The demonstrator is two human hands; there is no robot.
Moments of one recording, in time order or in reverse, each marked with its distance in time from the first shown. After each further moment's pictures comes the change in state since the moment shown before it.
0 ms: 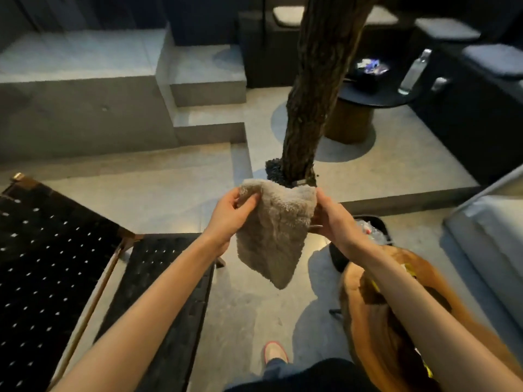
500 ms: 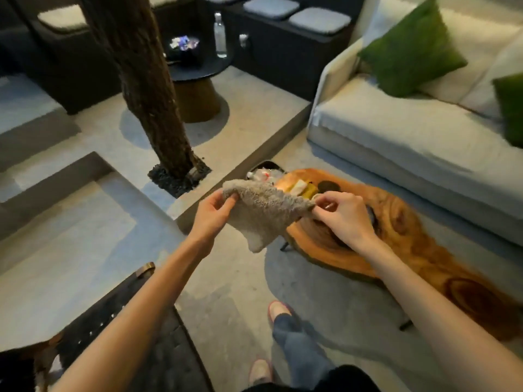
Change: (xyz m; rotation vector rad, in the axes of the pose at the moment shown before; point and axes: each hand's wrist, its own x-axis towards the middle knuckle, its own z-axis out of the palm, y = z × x) left_hand -0.052 -0.021 0.061 0.218 -0.593 0.128; right_hand -0.206 0.069 0.017 -0.770 1.090 0.011
